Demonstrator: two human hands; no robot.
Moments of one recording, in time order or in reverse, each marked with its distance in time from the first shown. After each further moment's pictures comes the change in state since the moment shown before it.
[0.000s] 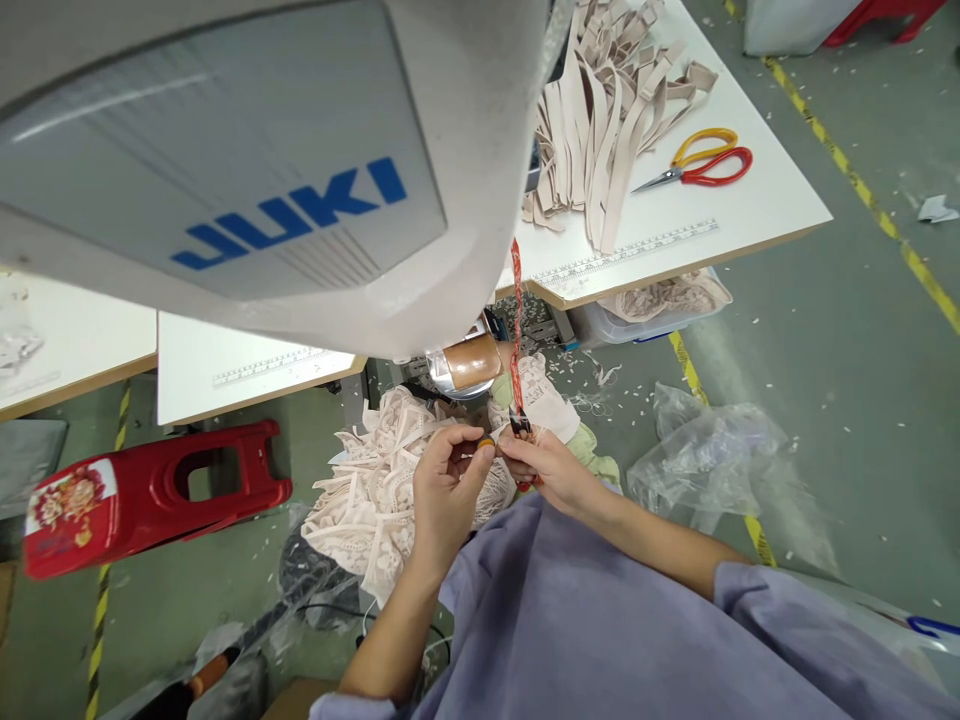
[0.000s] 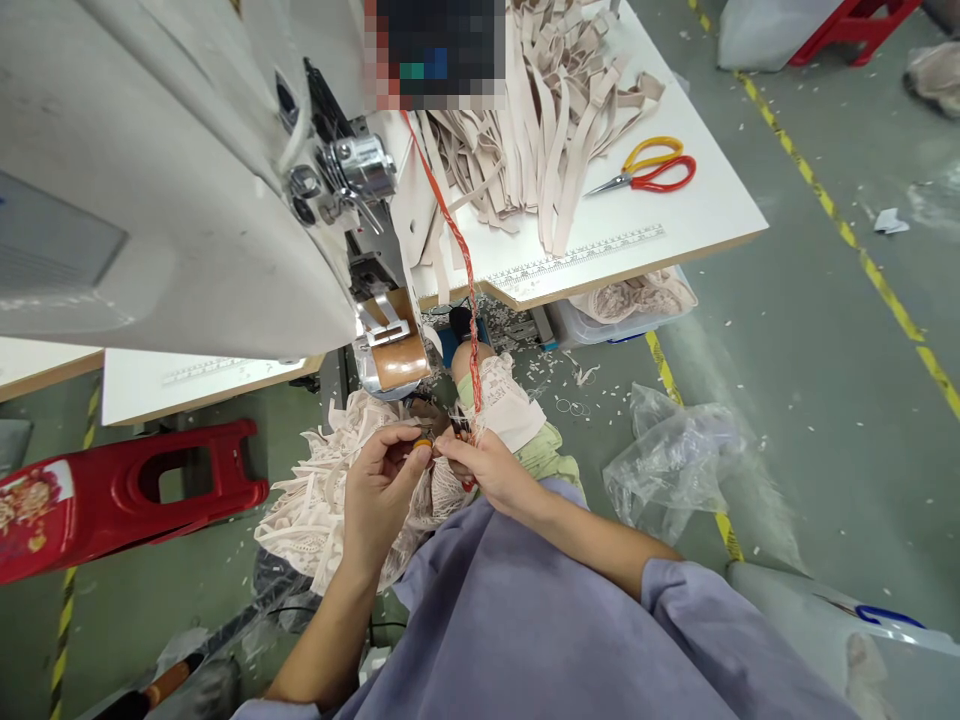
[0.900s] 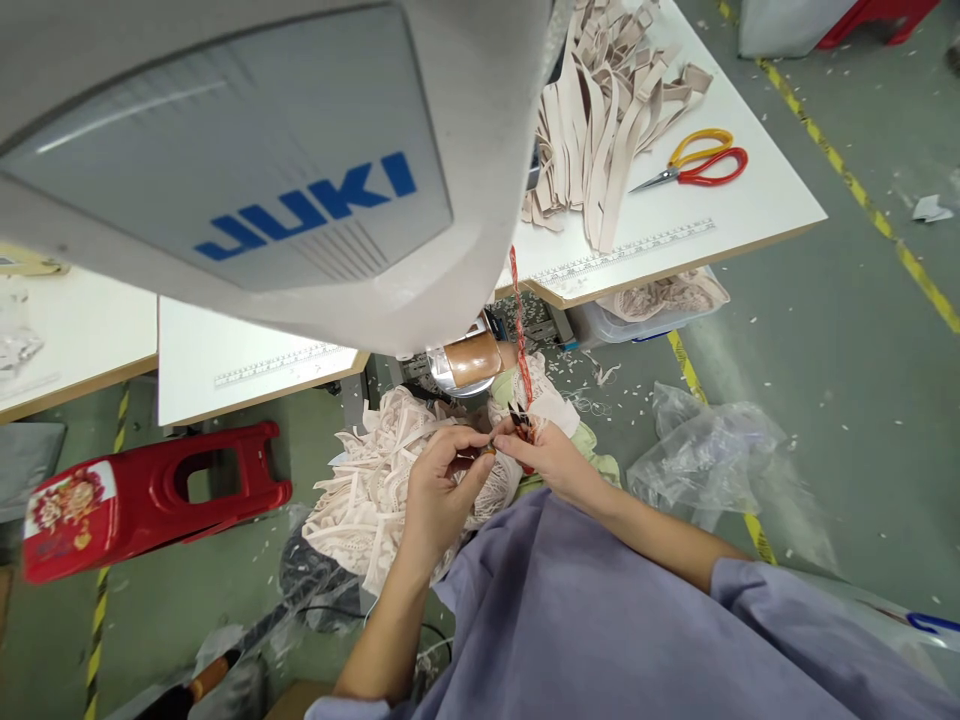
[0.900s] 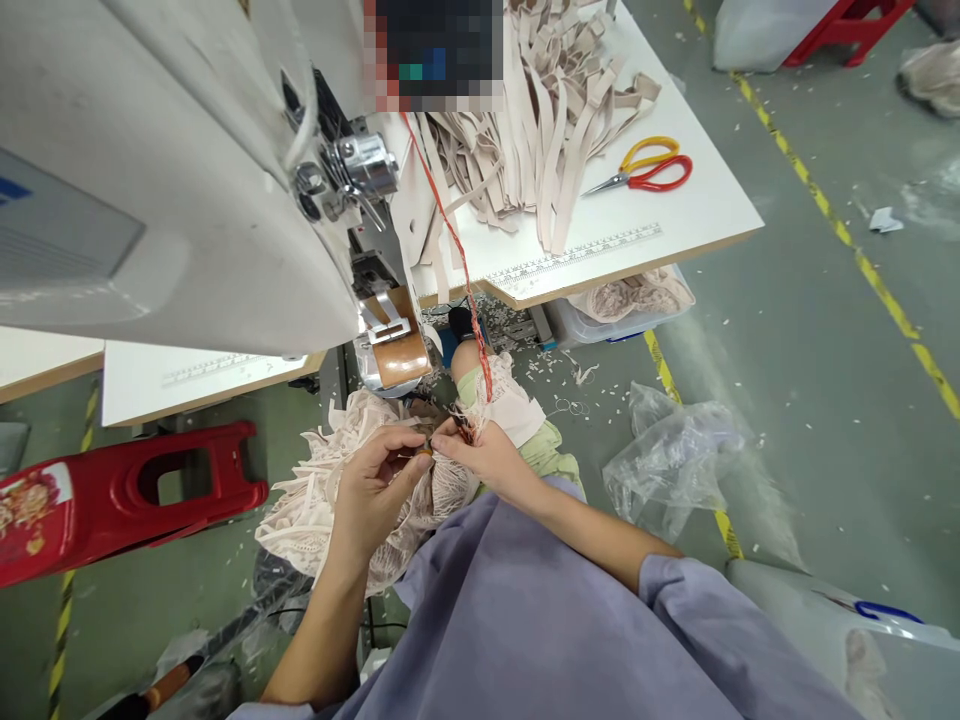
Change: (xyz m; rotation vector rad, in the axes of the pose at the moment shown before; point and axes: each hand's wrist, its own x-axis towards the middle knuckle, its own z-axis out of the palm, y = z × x) left_hand 0.004 0.010 -0.014 0.114 -0.148 0.135; right_hand 0.005 -0.002 -0.008 -0.341 0.063 -0.166
